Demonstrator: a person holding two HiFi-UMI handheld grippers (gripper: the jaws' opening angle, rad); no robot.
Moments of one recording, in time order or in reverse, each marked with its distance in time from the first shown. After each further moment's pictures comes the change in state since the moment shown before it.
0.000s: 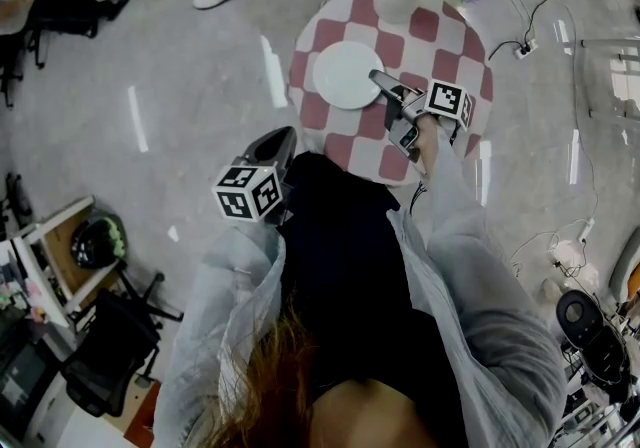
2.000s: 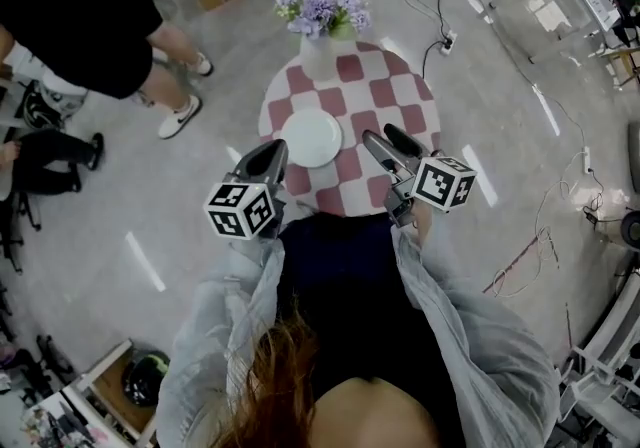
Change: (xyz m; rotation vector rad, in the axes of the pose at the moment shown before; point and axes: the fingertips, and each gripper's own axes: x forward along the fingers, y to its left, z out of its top) left arm 0.040 -0.060 0.124 0.351 -0.077 -0.366; right arm -0.129 0.114 -0.023 -0.572 -0.567 -0.105
